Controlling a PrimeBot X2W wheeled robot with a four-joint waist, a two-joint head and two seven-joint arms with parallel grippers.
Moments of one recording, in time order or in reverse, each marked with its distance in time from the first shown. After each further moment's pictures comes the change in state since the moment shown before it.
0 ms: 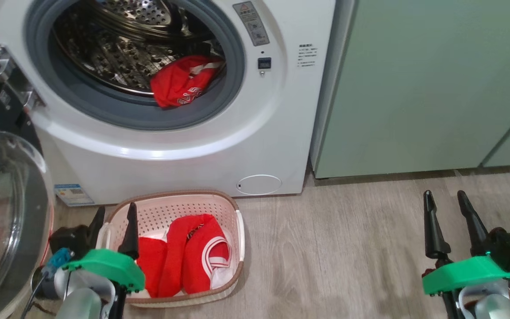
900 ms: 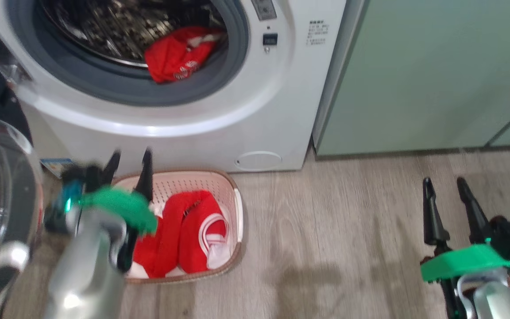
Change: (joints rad) left arm -0.197 -0.029 -0.030 0.050 0.002 -0.018 0.079; right arm -0.034 0.002 0.004 -0.005 0.002 0.000 0.000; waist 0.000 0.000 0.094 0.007
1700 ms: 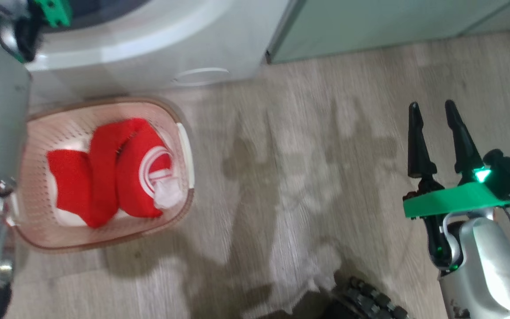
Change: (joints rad) left arm -0.861 0.144 -0.099 0.364 -0.037 0.104 0.500; right arm -0.235 0.033 0.055 -0.027 0.016 0.000 0.000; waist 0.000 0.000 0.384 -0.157
